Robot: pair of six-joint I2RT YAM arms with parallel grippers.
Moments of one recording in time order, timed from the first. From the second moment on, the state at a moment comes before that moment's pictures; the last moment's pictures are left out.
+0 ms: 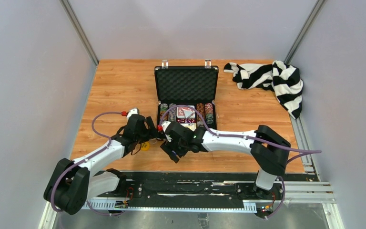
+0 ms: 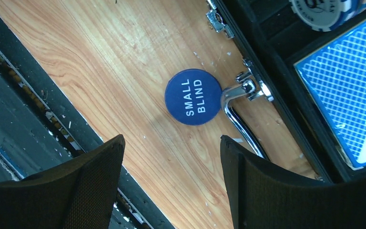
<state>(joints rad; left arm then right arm) -0.42 1.12 0.41 -0.09 -0.21 -0.69 1.14 1.72 1.11 -0.37 0.02 0.19</state>
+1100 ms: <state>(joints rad) -0.41 1.08 0.38 -0.04 -0.15 -0.70 1.14 1.92 1.23 -0.30 0.01 0.25</state>
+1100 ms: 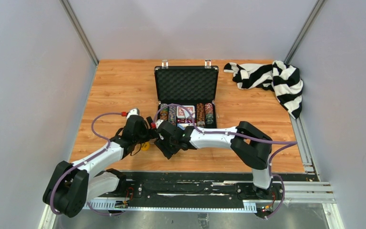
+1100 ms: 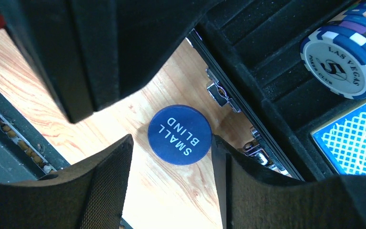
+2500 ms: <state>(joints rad) -0.40 1.08 0.36 -0.04 -0.14 -0.68 1.18 1.95 1.27 -0.34 0.14 0.28</state>
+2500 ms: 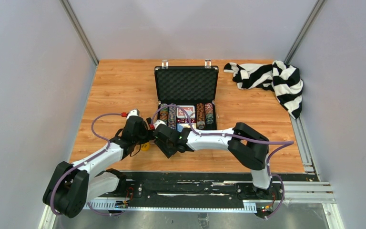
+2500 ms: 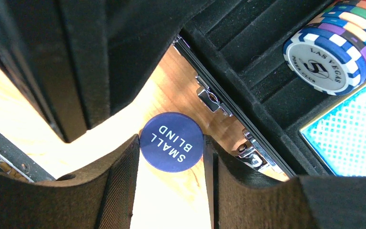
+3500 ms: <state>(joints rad) -0.39 1.08 0.36 -0.01 -0.12 -0.68 1.18 1.82 1.26 -0.52 0.16 0.25</state>
